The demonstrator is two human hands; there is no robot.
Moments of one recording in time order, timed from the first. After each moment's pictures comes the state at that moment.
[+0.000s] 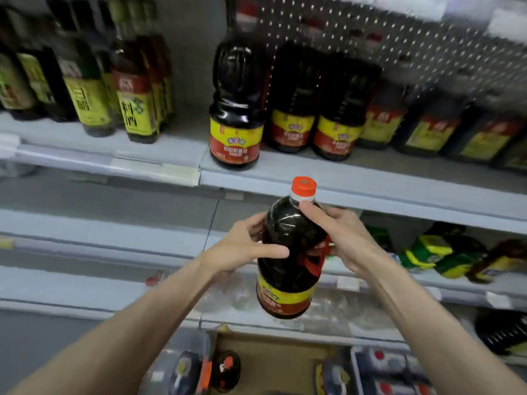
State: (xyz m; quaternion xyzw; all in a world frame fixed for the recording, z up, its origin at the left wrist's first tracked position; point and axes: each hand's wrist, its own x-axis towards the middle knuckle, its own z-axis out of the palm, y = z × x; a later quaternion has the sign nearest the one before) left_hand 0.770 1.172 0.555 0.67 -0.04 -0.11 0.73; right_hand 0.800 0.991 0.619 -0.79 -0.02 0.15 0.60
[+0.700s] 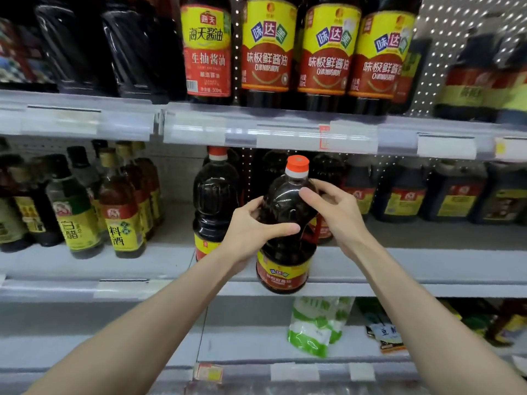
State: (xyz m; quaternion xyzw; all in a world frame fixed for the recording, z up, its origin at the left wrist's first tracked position) left_hand 0.893 1.169 0.724 0.70 -0.07 0.08 0.71; right_hand 0.923 1.002 0.755 -0.72 -0.16 -0.08 0.67
